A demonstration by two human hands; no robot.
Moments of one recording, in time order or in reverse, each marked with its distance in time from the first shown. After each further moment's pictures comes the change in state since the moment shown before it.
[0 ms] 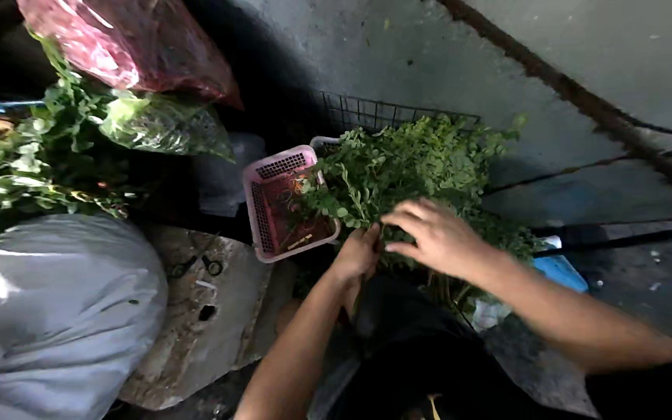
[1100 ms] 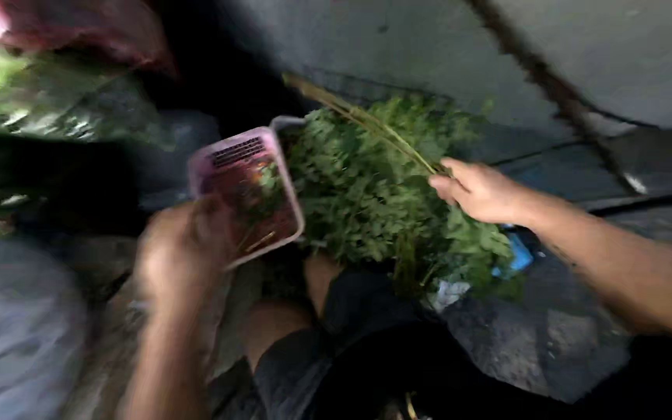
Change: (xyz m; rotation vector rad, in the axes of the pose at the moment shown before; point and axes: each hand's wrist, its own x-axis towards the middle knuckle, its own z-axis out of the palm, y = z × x) left_hand -0.074 0.028 -0.132 1.258 0.824 0.432; right_hand -0.020 0.094 -0.068 0.272 -0.241 0.464
